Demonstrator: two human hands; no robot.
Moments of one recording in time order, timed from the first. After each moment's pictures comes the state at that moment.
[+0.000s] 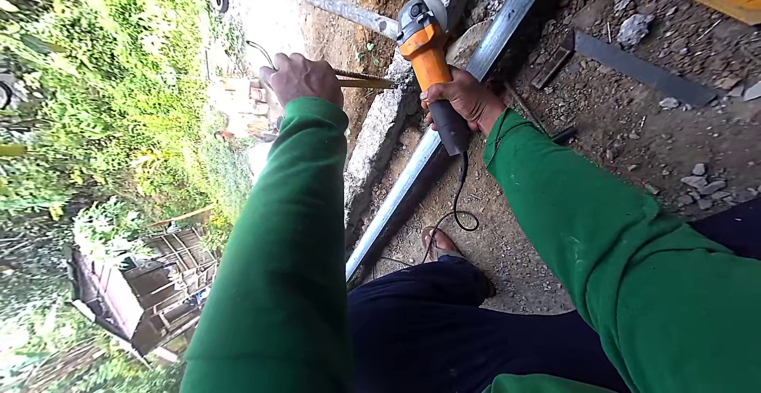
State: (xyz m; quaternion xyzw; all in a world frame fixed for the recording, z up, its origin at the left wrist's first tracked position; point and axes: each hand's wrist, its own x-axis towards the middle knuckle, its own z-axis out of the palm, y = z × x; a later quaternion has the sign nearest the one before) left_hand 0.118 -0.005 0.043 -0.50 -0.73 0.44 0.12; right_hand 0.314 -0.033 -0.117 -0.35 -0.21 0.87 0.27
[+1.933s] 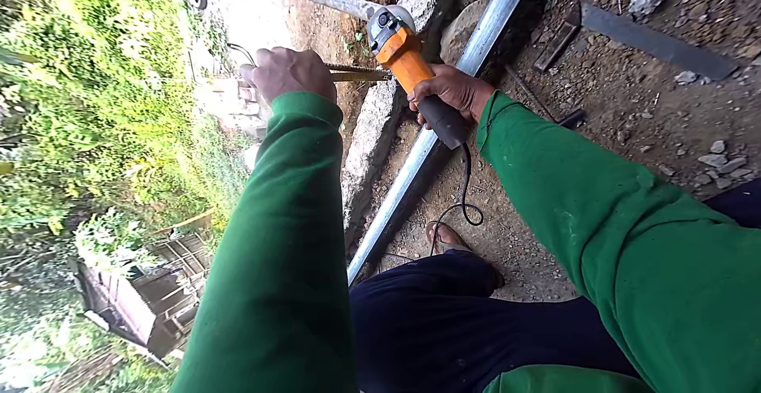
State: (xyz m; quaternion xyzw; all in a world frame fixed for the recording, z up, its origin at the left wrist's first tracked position) left_hand 0.118 0.000 0.036 -0.49 -0.73 0.46 0.13; right_hand 0.292 -0.027 -0.134 -0.31 -0.23 0.90 0.19
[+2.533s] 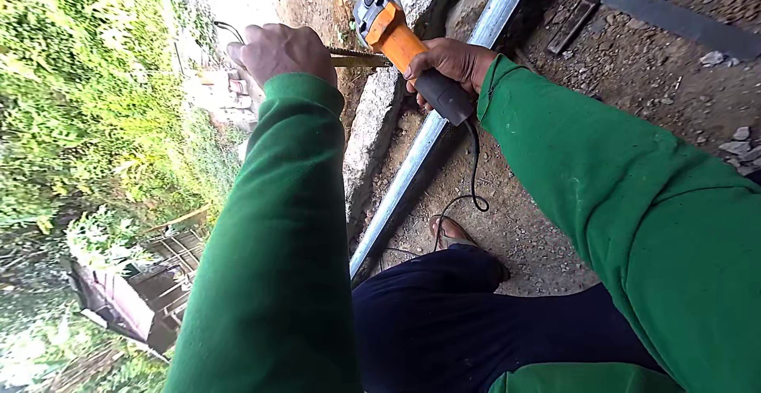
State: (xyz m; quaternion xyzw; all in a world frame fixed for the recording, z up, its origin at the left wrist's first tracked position) left_hand 0.115 0.001 0.034 -0.49 -0.73 0.46 0.12; right_hand 0.276 -0.003 -0.132 -0.32 -0.25 0.90 0.13
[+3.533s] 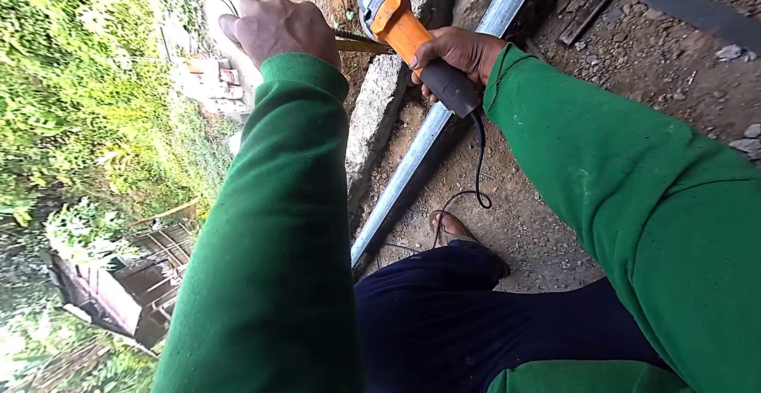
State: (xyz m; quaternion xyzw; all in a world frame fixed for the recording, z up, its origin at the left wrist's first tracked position) left_hand 0.104 -0.002 0.029 -0.51 -0.73 0.44 0.15; right_hand 0.267 -0.006 -0.138 -0.33 -0.25 0.90 0.12
